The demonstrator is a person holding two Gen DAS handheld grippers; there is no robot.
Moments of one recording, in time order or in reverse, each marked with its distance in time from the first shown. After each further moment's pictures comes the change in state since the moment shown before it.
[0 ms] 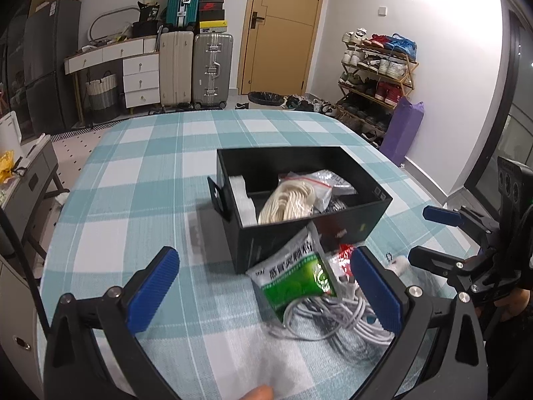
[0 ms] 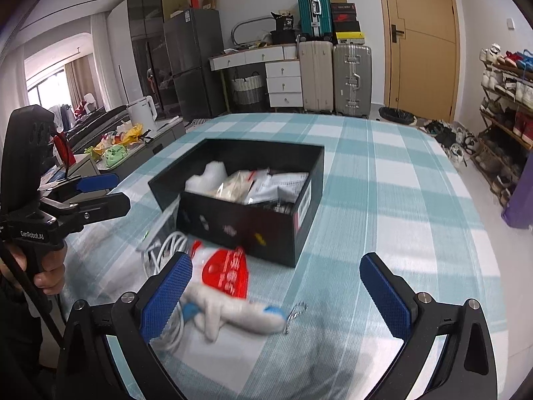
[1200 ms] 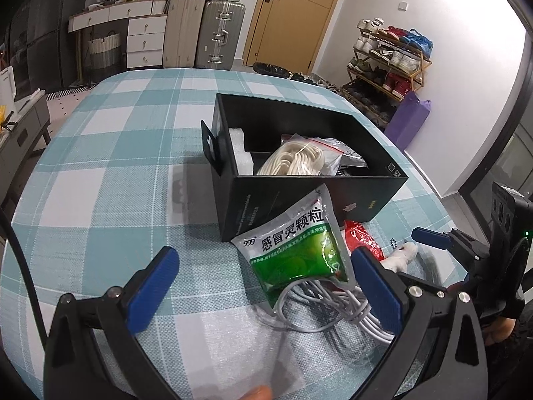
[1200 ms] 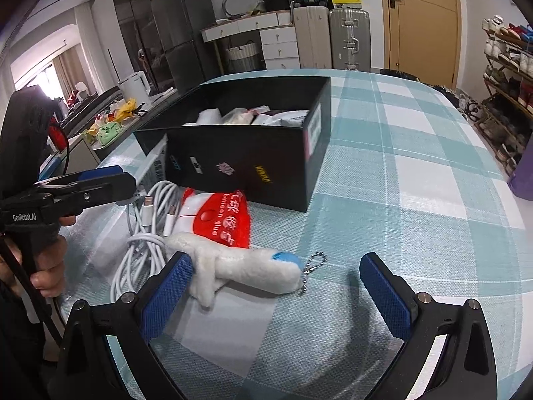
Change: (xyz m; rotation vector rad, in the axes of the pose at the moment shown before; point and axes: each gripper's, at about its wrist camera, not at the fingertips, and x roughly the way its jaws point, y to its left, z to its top) left arm 0.034 0.007 -0.019 -0.114 0.113 -0.043; right arm 0.034 0.000 -0.027 0.042 0.150 -0.001
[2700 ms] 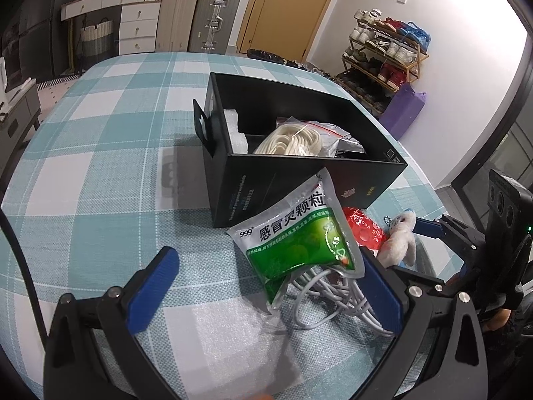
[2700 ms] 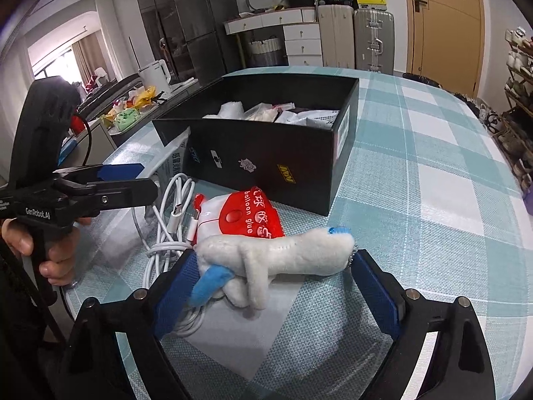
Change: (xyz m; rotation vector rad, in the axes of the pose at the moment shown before) left arm 0.008 0.004 -0.003 -0.014 0.060 -0.046; right arm 0.005 0.007 0.003 -0.076 0.008 0.073
